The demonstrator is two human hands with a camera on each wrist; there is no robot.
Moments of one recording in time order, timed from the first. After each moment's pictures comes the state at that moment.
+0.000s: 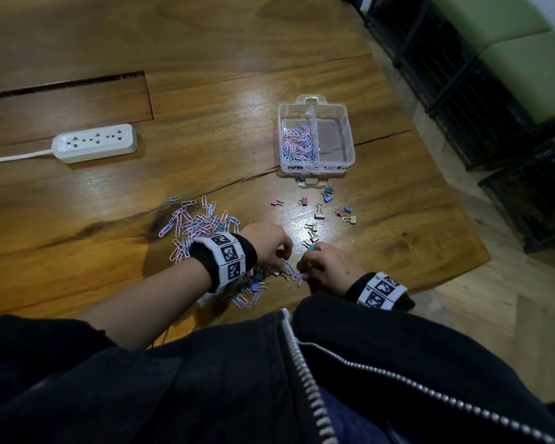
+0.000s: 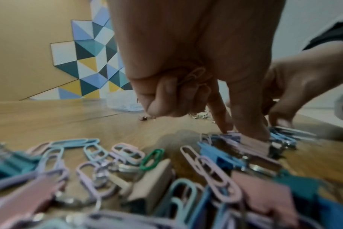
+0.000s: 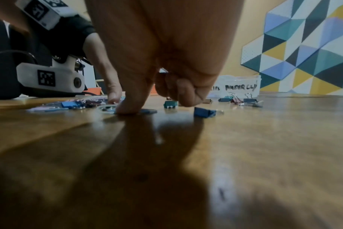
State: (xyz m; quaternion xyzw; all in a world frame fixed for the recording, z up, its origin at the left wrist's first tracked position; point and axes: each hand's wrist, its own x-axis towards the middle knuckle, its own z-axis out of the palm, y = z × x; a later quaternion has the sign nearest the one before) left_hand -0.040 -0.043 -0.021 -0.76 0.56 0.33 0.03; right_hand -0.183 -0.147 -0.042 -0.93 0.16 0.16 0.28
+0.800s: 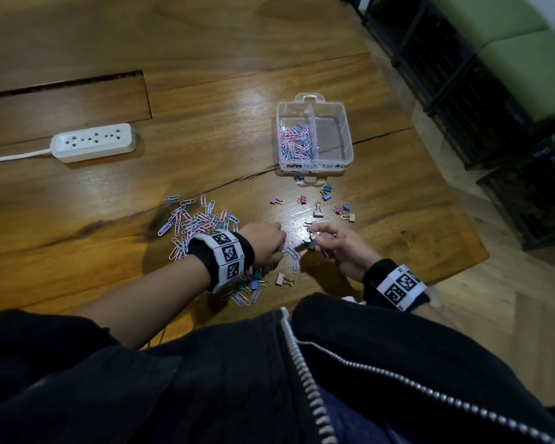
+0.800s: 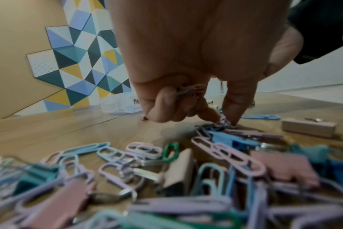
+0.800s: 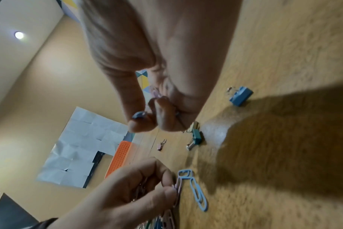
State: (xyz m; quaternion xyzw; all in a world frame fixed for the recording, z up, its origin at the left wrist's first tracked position) left_hand -0.038 -0.043 -0.030 -0.75 0.59 0.29 0.05; right_hand -0.175 -0.166 -0.020 -0.51 0.34 0.06 0.78
